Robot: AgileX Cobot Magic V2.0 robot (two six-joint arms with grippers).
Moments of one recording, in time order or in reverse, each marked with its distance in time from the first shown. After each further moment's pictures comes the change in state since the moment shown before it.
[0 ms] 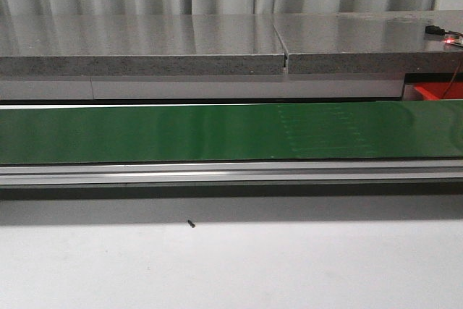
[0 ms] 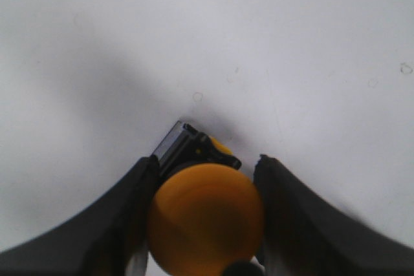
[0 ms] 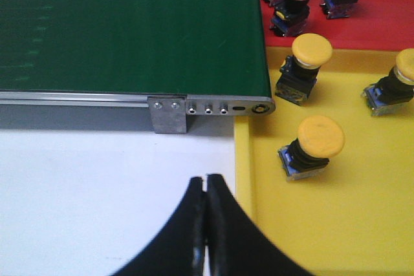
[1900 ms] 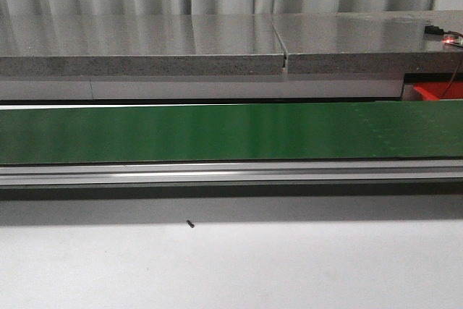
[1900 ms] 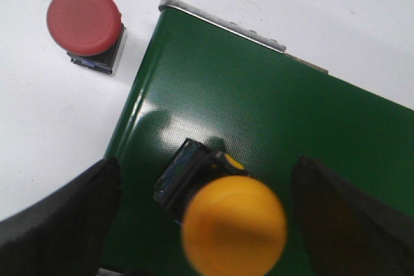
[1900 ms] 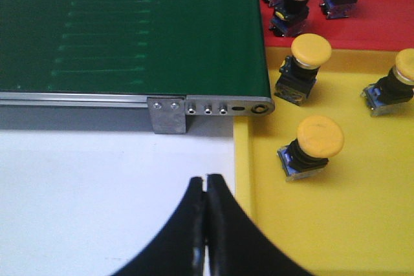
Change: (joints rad) left arm -0.252 -0.556 0.551 -0.019 -0.158 0.126; right arm 0.000 0.000 0.000 0.000 0.000 0.000
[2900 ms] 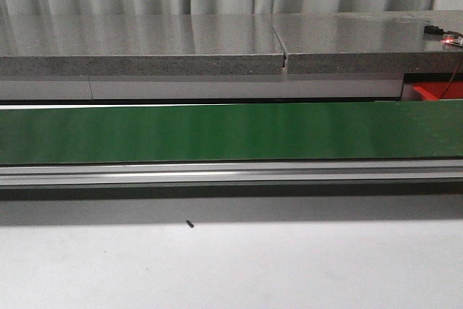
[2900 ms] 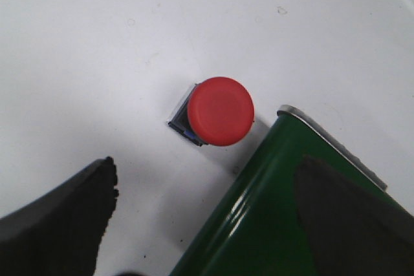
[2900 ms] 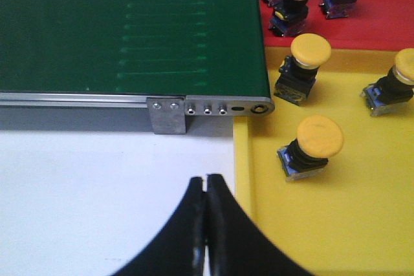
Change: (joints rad) left arm 0.168 0.130 -0.079 -0.041 -0.090 -0.129; right arm 0.000 0.000 0.000 0.000 0.000 0.000
